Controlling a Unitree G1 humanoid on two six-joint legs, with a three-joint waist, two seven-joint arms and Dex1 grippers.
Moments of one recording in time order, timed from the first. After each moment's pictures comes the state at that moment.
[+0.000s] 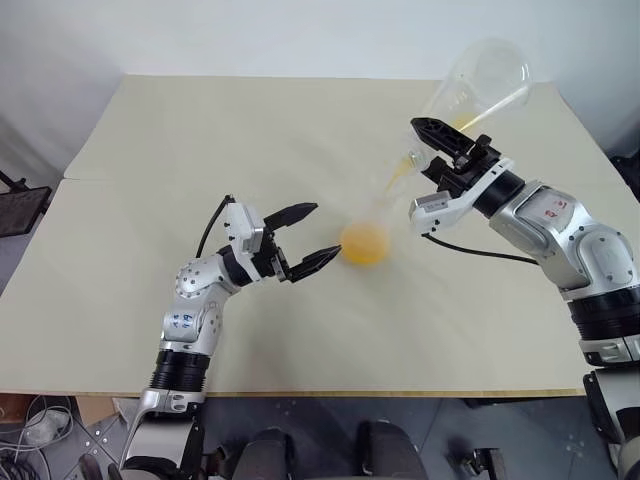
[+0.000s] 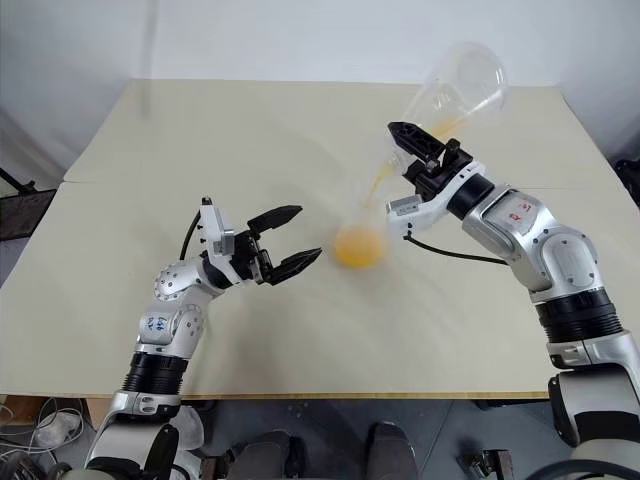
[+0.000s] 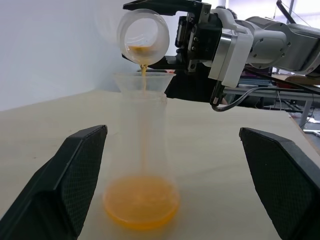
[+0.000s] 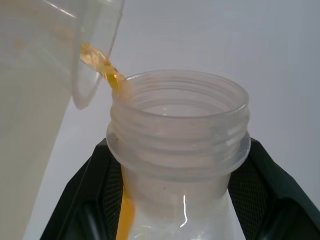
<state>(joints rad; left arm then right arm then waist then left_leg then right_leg) -0.50 0.25 0.03 0.13 -0.43 0.01 -0.94 -0.78 -0.81 0.19 0.17 -0.94 -0.51 0.05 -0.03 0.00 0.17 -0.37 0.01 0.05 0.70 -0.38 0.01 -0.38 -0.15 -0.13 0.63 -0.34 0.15</state>
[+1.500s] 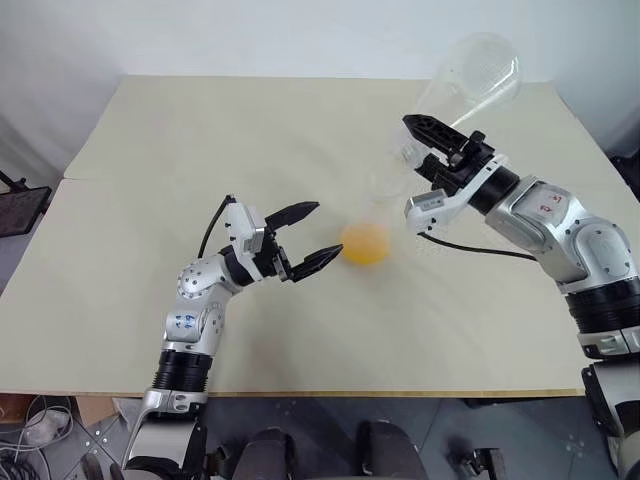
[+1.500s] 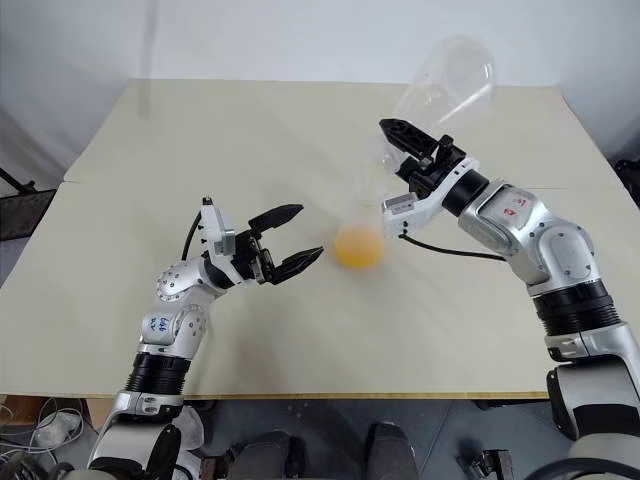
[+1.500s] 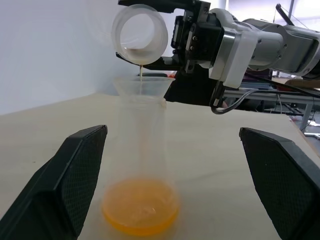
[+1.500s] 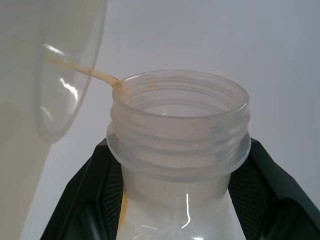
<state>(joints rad) -0.50 0.24 0.03 0.13 -0.43 0.00 -0.94 -0.82 -0.81 0.22 0.20 -0.89 -0.55 0.03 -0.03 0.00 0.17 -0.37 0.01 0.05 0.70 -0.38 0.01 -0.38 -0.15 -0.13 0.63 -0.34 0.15</state>
